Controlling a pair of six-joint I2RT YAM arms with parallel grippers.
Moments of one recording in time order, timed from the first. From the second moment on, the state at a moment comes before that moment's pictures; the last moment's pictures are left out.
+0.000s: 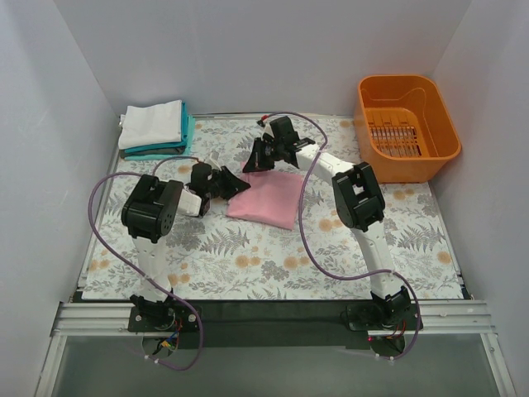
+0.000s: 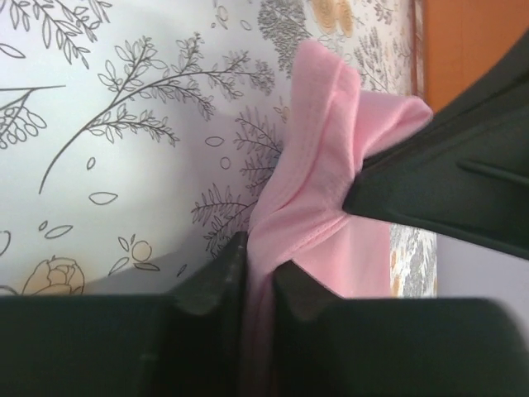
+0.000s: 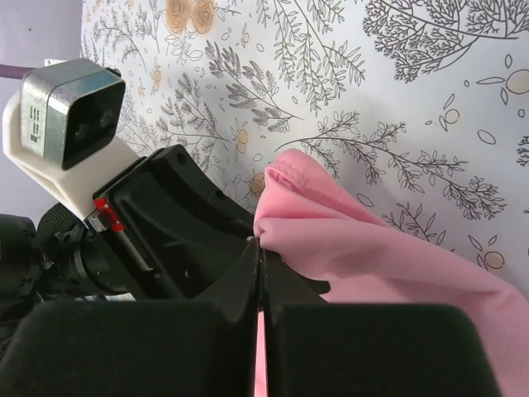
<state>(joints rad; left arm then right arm) -0.27 2.06 0.87 0.77 0.45 -0.86 0.56 2.37 1.93 -0.24 -0.59 0.58</state>
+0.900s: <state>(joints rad) -0.11 2.26 1.82 -0.20 0.01 -0.02 0.29 2.01 1.62 -0.29 -0.48 0.26</state>
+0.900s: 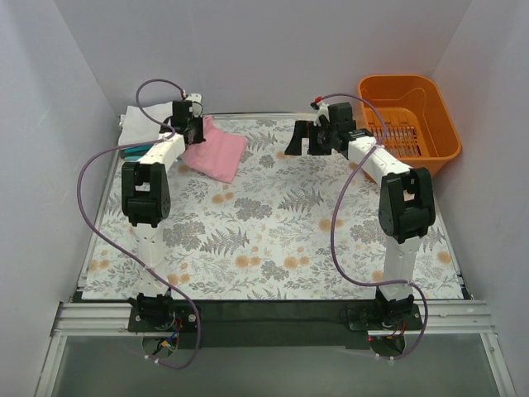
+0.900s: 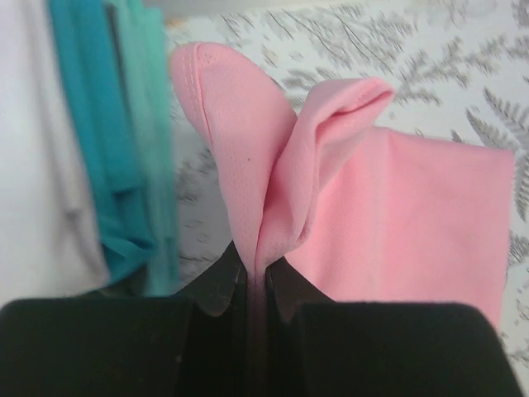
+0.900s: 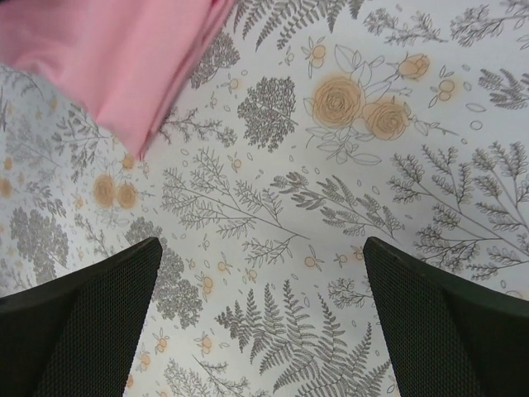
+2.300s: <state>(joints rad) -0.05 2.34 2.22 -0.20 -0.04 0.08 0.30 2.02 1.57 -0.32 -0.51 0.24</state>
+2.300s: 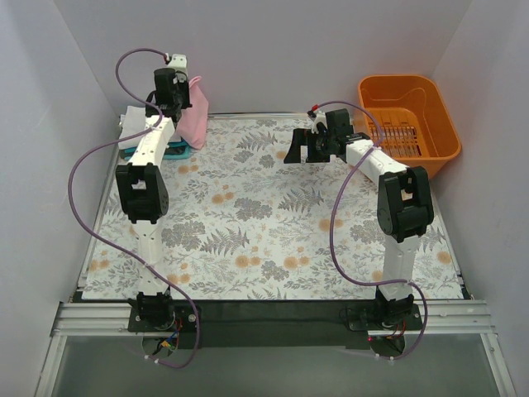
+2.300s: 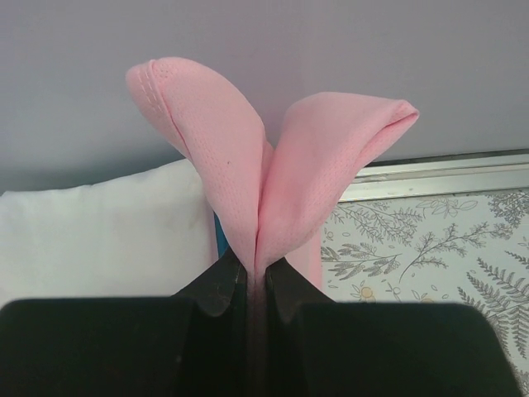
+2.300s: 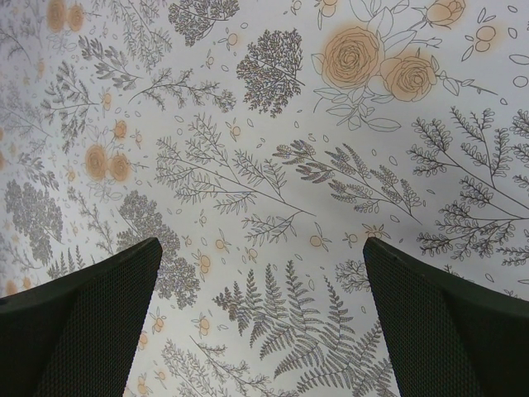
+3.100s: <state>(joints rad) -0.02 2.27 2.23 -0.21 -0.01 0.11 0.31 2.03 1.57 -0.32 -0.51 0.24</state>
